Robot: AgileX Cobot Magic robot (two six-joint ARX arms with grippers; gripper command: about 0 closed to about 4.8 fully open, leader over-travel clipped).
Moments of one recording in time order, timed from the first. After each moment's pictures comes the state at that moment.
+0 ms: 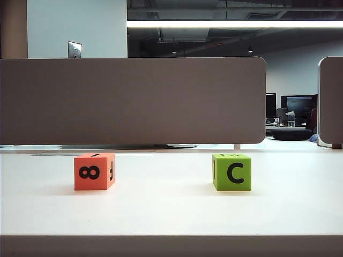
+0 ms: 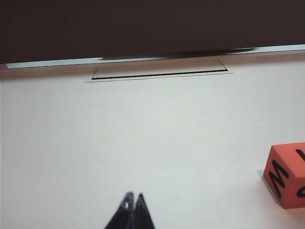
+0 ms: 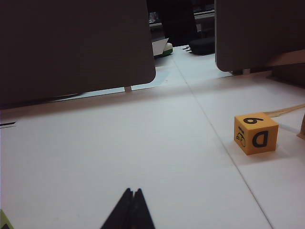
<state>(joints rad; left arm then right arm) -0.02 0.00 0.01 -0.06 0.01 0.07 0.00 0.00 0.01 0.03 0.11 0.13</state>
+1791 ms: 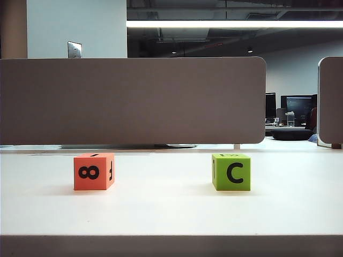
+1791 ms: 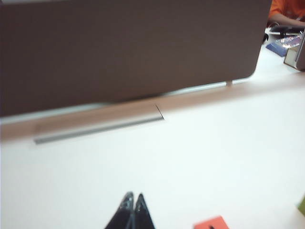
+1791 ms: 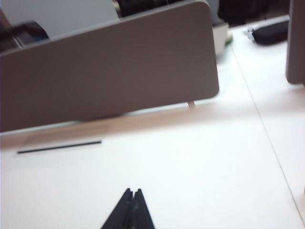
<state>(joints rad) -0.02 0.55 0.73 -0.29 0.27 0.07 0.01 0.73 1.09 -0.49 -0.11 0.26</state>
